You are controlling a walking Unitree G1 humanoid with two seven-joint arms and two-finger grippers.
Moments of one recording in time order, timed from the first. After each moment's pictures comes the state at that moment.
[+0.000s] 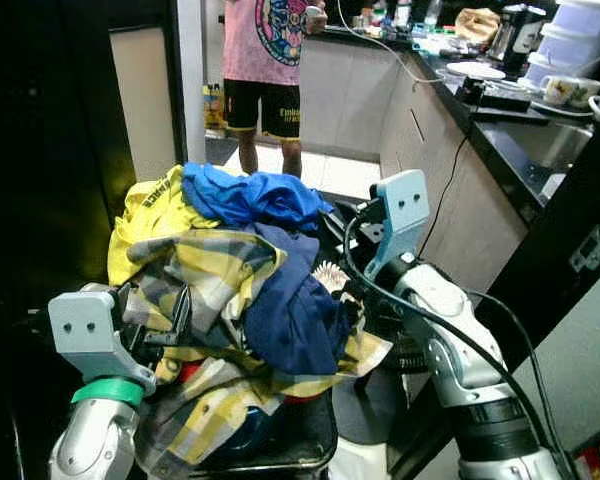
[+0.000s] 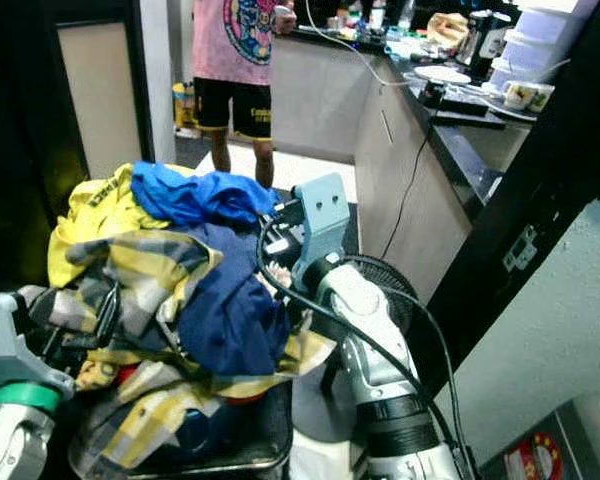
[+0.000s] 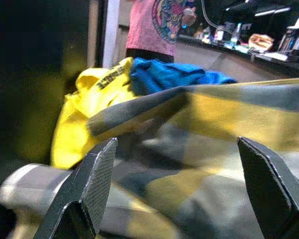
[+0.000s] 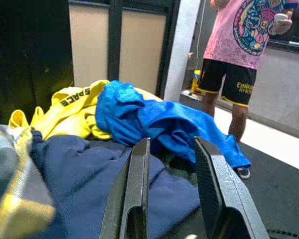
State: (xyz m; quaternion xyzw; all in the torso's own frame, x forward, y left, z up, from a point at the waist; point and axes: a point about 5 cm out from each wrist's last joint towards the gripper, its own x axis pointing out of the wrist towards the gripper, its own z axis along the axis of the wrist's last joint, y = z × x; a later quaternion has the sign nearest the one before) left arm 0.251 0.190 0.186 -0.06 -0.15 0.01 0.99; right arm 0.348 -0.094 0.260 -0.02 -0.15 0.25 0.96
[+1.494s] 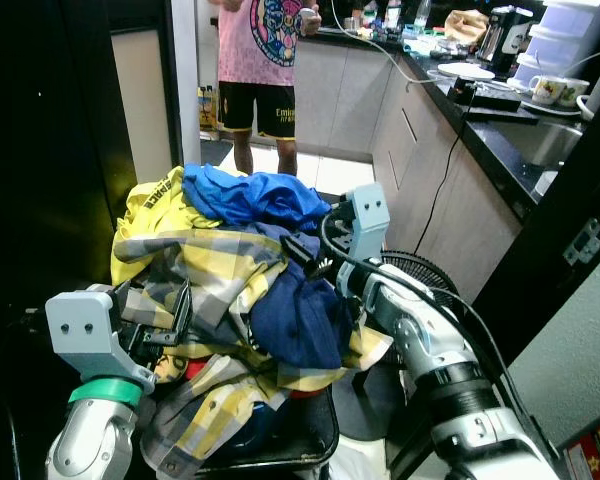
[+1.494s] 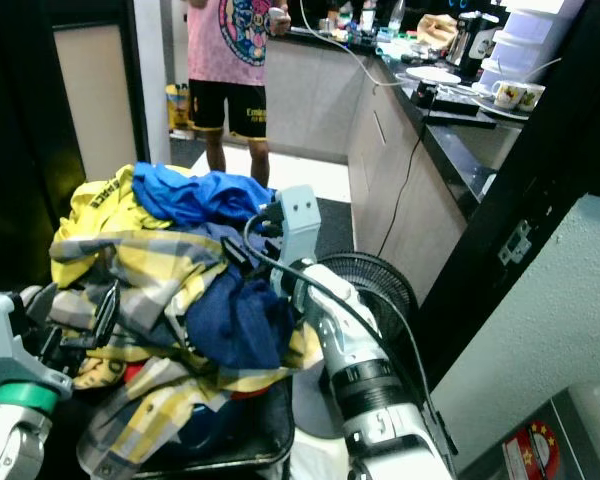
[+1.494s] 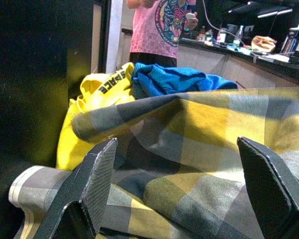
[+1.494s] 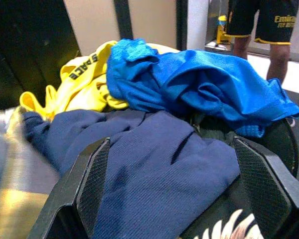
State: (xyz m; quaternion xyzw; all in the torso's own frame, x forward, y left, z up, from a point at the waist) left arm 0.247 0.193 0.188 -0.05 -0.16 0.01 0.99; right arm 0.383 -0.072 0.238 0.05 -0.04 0.28 0.96
